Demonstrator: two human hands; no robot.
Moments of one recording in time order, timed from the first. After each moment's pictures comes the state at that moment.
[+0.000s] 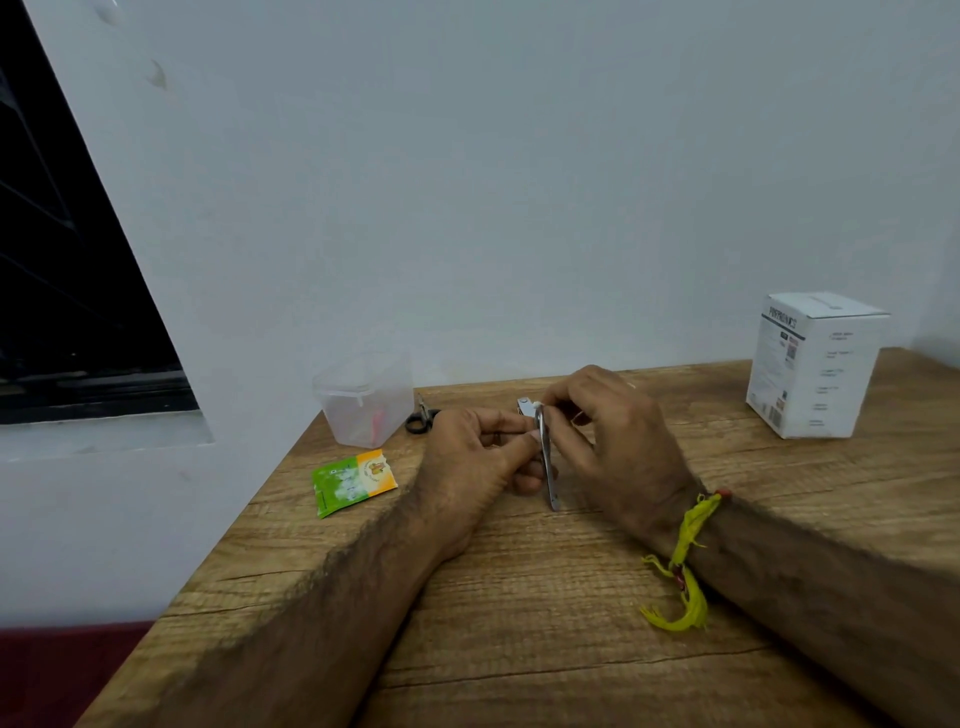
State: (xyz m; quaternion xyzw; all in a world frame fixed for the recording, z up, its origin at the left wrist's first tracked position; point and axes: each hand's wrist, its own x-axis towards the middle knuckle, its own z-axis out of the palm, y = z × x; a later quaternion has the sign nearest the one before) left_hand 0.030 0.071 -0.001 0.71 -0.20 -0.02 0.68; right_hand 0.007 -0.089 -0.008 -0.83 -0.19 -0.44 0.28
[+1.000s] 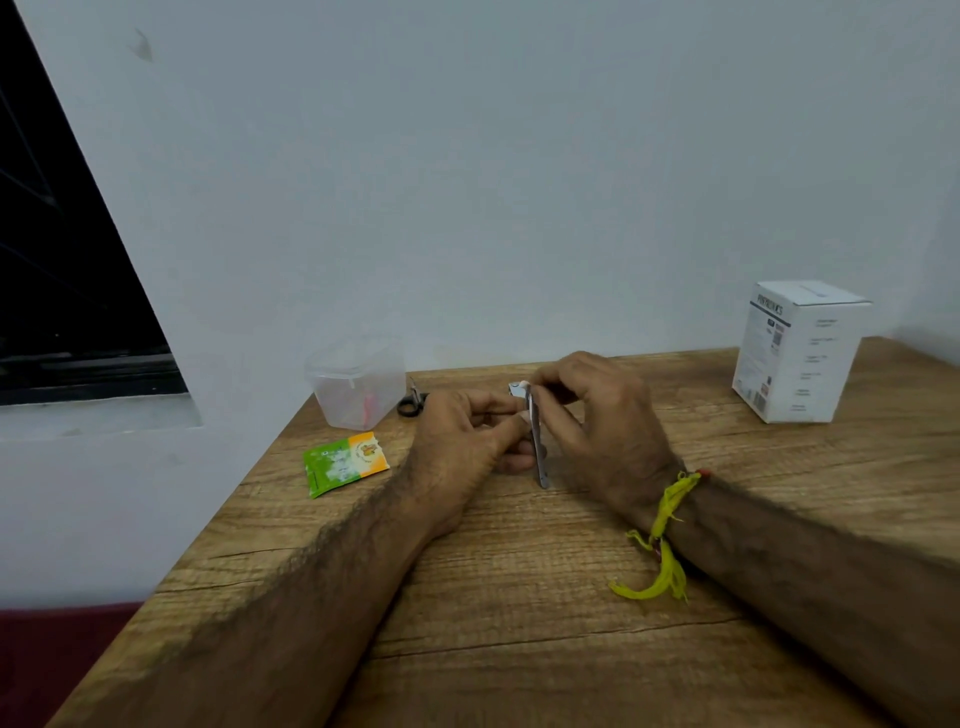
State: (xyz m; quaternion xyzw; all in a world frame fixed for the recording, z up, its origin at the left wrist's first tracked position) left_hand 0.029 0.071 0.000 0.70 -0.20 -0.02 0.68; right_hand 0.007 -0.086 -0.005 -0.81 -0.19 -0.46 0.30
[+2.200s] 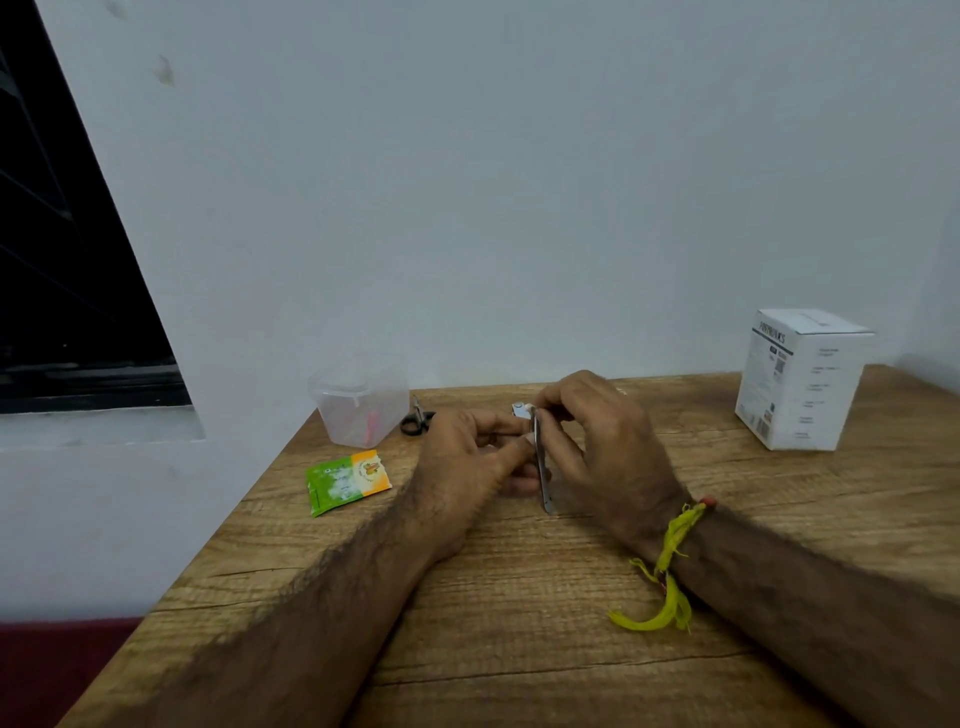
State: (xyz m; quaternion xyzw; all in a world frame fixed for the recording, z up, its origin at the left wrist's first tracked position) left_hand 0.025 0.071 0.003 0.70 -0.21 -0.03 0.69; right_hand 0.006 -0.086 -0.007 -0.82 -0.20 -0.47 0.26
